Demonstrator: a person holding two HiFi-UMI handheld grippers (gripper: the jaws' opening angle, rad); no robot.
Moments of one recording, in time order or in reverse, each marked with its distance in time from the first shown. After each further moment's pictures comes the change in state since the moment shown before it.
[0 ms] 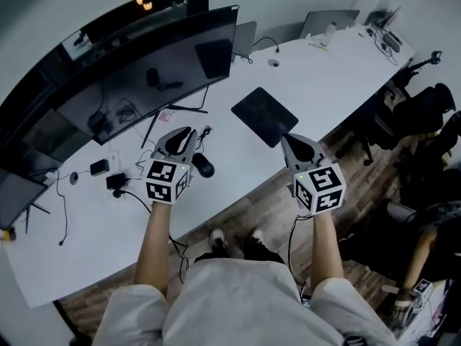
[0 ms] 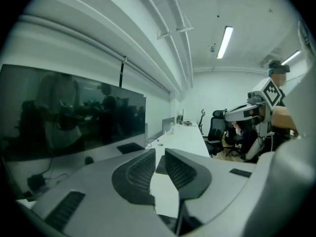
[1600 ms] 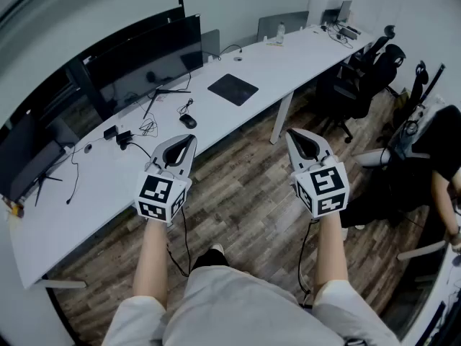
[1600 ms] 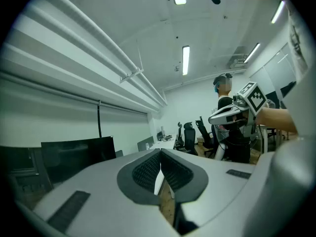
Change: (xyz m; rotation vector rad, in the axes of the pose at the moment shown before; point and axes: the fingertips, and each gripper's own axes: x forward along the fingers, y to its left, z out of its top) left arm -0.367 -0.318 0.055 0.229 -0.210 -0.105; right arm -0.446 0.152 -0.027 -0.154 -0.163 -0.212
